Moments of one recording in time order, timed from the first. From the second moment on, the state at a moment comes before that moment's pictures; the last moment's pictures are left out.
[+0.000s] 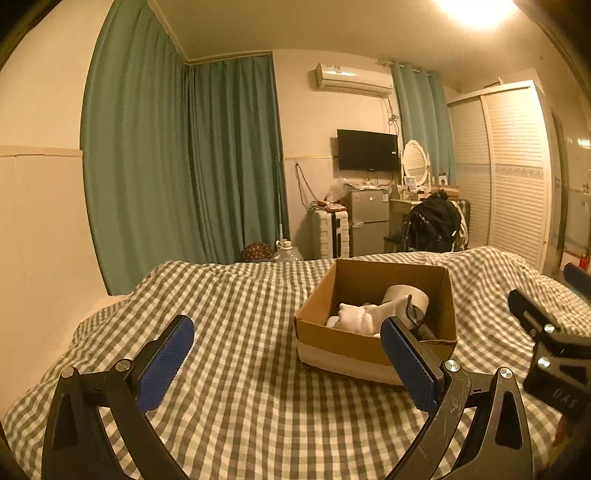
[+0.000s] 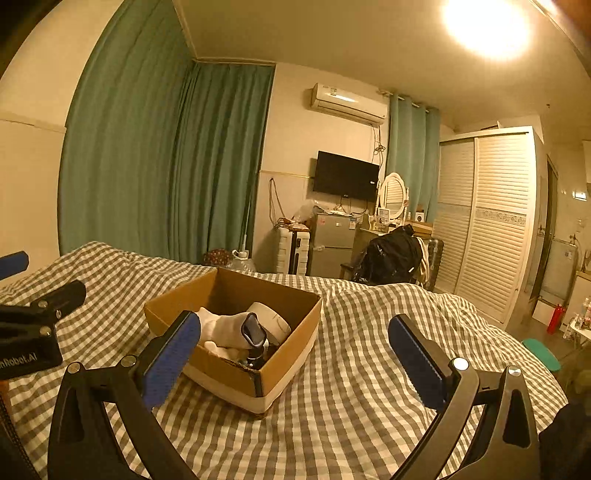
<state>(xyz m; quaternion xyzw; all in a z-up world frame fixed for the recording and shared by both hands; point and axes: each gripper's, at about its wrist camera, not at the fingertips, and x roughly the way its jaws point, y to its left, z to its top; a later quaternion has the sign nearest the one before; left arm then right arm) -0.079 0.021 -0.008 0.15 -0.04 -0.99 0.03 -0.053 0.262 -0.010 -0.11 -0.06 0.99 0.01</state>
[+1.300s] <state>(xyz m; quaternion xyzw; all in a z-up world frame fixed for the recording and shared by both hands) -0.084 0.016 -0.019 0.18 -0.04 -0.98 0.03 -0.059 0.265 -0.017 -0.13 -0.05 0.99 0.02</state>
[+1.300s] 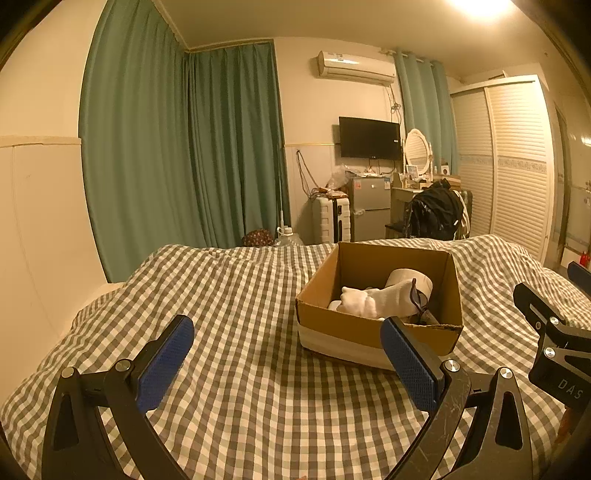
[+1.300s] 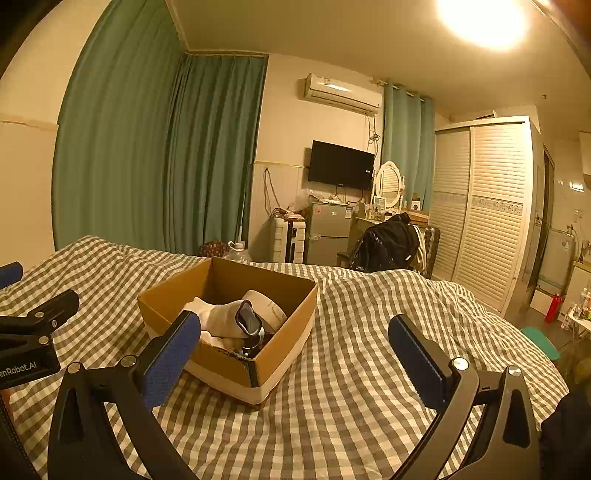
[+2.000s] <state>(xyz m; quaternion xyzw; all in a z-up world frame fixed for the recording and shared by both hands) -0.085 0.018 -0.020 0.18 -0.04 -0.98 0.03 -0.060 0.263 -0.019 -0.13 -0.05 0.99 0.02</state>
